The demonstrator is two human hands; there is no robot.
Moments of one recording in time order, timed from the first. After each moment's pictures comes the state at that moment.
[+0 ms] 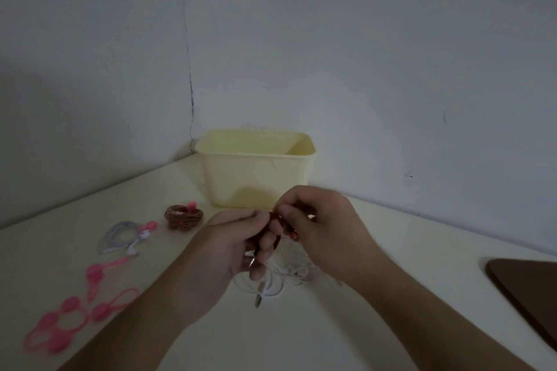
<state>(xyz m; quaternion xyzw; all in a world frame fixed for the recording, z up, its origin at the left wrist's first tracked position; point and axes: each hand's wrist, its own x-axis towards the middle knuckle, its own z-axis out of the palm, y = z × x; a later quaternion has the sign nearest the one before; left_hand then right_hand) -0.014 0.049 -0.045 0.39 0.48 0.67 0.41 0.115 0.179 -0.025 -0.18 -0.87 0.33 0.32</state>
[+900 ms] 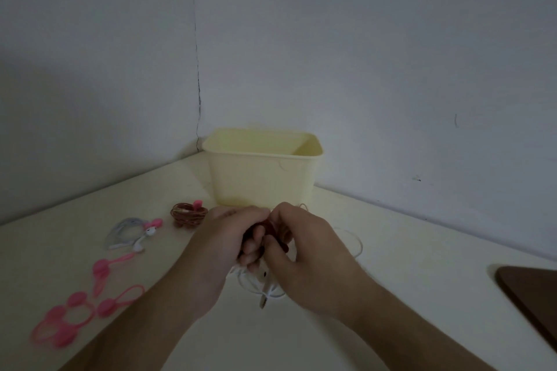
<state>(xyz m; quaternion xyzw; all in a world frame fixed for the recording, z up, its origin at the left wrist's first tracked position) -0.017 0.053 -0.041 0.34 0.57 0.68 0.31 0.108 0.149 -0.044 -0.10 -0.91 0.28 0.30</state>
